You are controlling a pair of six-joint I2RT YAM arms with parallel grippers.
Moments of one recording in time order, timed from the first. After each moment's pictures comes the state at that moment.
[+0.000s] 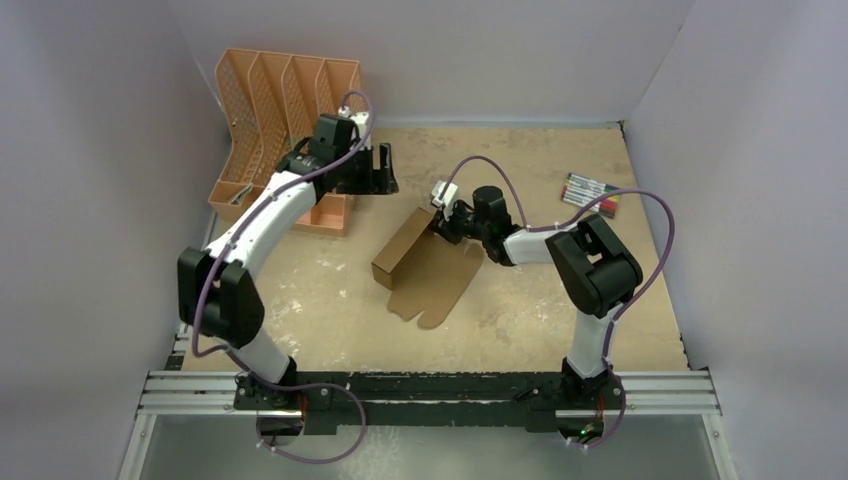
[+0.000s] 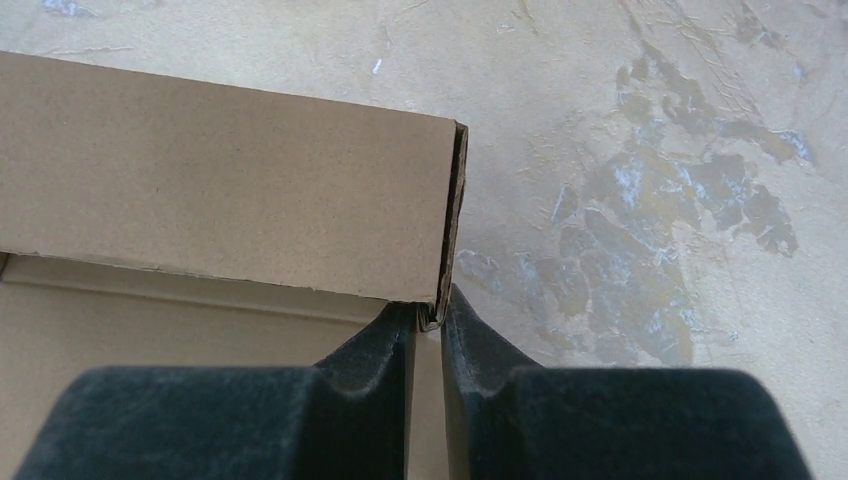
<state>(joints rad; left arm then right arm) -0.35 1.60 1.46 -0.61 0.18 -0.31 0.51 1.89 0.90 0.55 -0.47 -0.30</state>
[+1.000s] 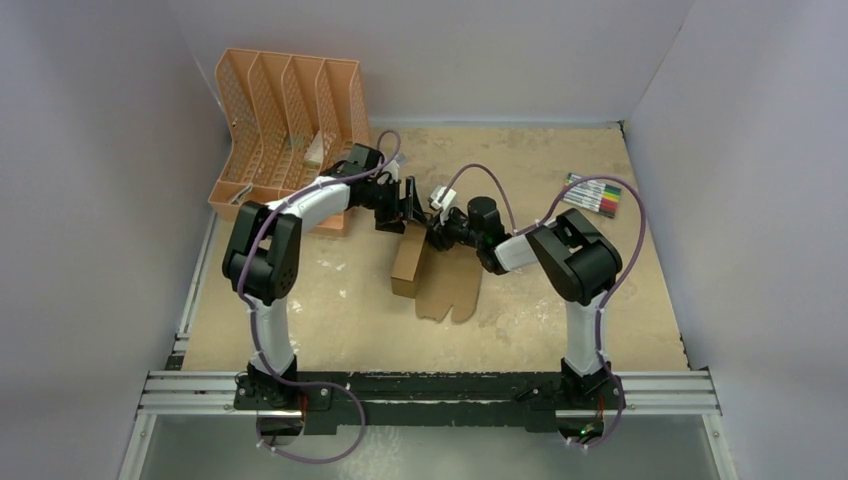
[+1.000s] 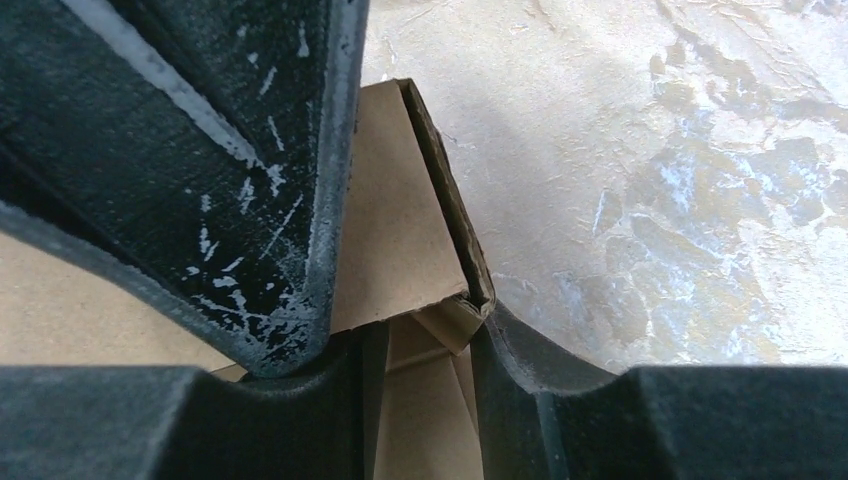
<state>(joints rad) -0.38 1.96 1.39 -0.40 0.64 -0.49 0.54 2.01 0.88 0.78 -0.44 -0.15</state>
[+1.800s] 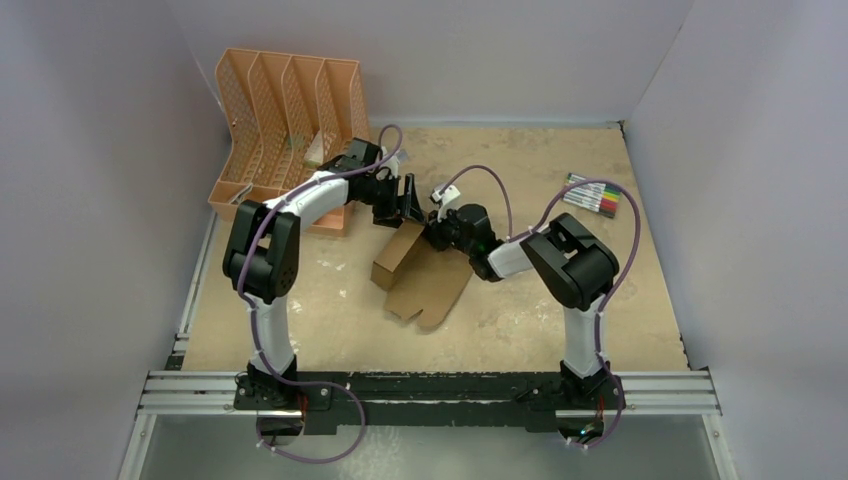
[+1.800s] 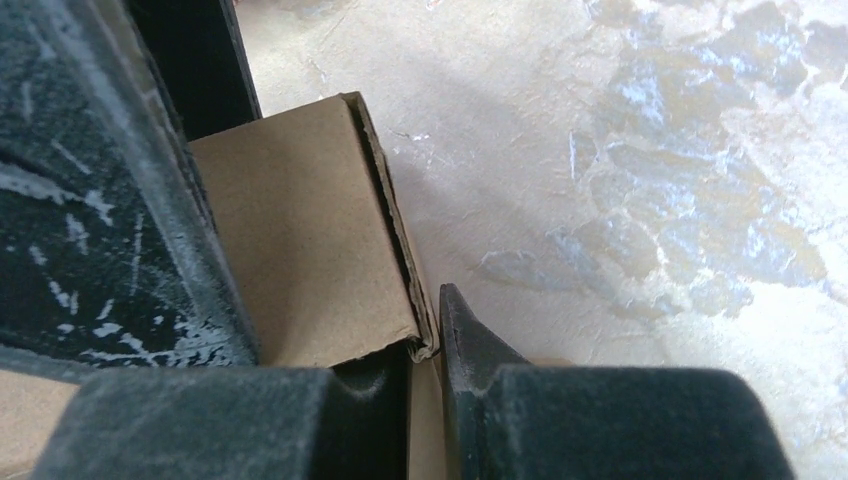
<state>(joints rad) -0.36 1.98 1.45 -0.49 0.66 -0.38 0.61 2.01 0.86 0.81 -0.17 0.11</state>
